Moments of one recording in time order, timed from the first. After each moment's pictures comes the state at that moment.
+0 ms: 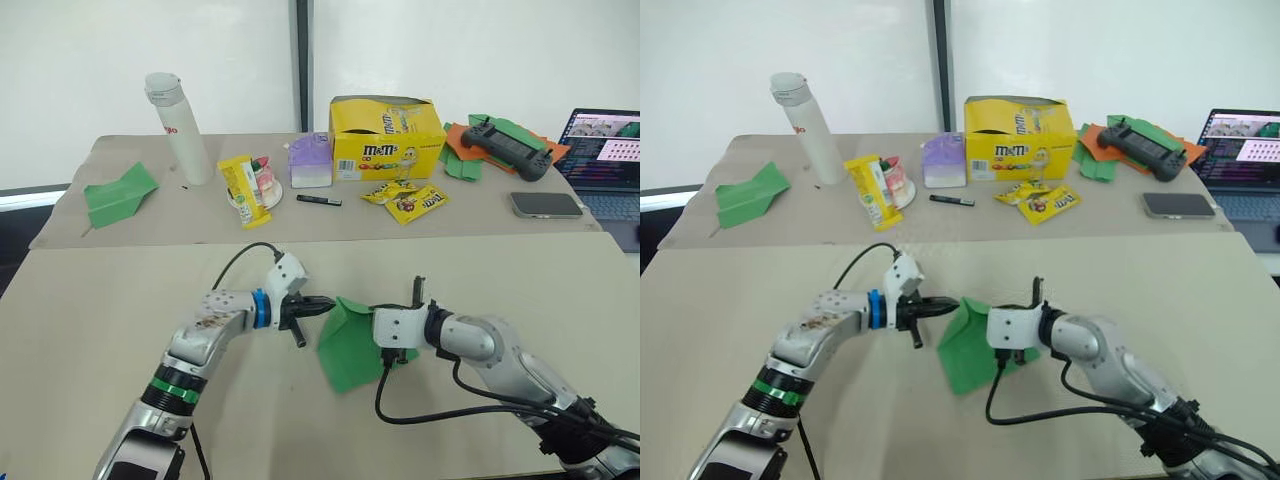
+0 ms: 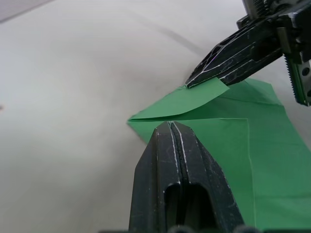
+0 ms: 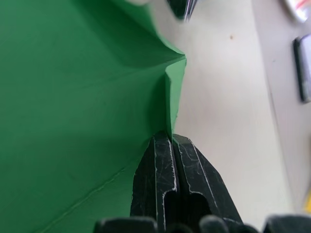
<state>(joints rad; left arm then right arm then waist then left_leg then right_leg) -0.40 0.37 -0.24 -0.02 -0.31 0.59 -0.89 -0.26 -0.76 0.46 -0.32 -0.40 0.12 0.62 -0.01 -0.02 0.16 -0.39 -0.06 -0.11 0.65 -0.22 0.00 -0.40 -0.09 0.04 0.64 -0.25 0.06</state>
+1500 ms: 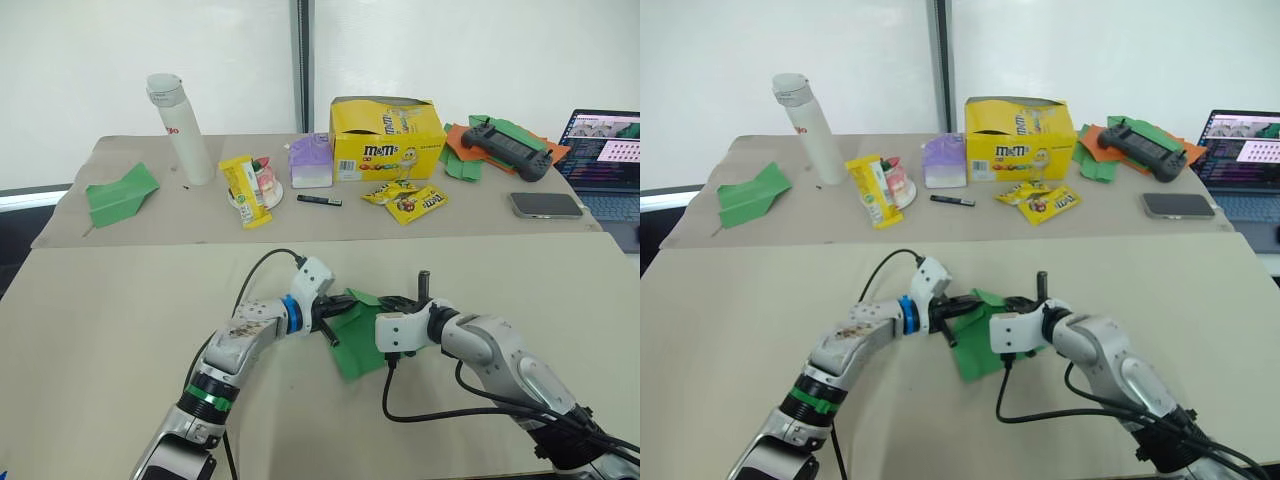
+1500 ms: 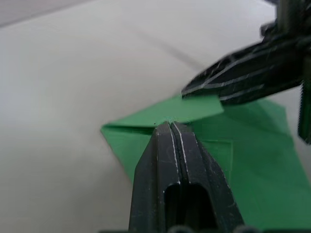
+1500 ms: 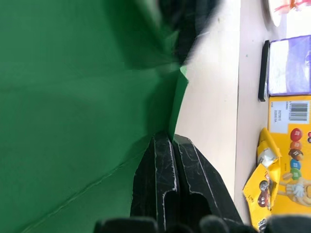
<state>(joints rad) -0.39 0.21 -0.28 -0.01 -0.28 0.60 -0.69 -0.22 -0.70 0.38 -0.30 -0.65 0.03 0.63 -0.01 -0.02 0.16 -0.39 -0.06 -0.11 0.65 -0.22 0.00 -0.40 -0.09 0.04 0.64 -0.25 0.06</state>
